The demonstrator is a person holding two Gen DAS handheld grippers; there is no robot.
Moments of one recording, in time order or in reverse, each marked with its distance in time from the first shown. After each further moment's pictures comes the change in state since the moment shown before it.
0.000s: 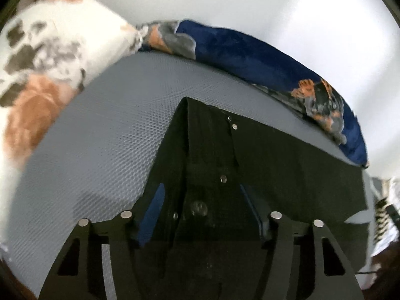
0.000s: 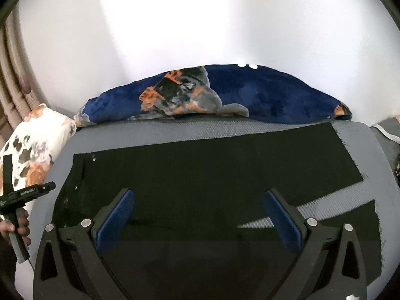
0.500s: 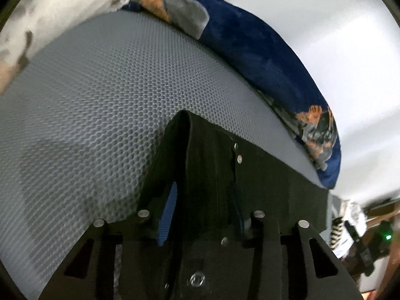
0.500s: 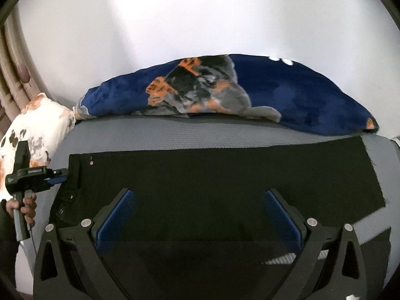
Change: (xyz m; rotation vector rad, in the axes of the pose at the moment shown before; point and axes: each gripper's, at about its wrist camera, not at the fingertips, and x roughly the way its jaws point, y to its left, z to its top) left arm 0.091 0.046 0.062 -0.172 0.165 -0.267; right arm 0.071 0.029 0.036 -0.068 0.075 0.043
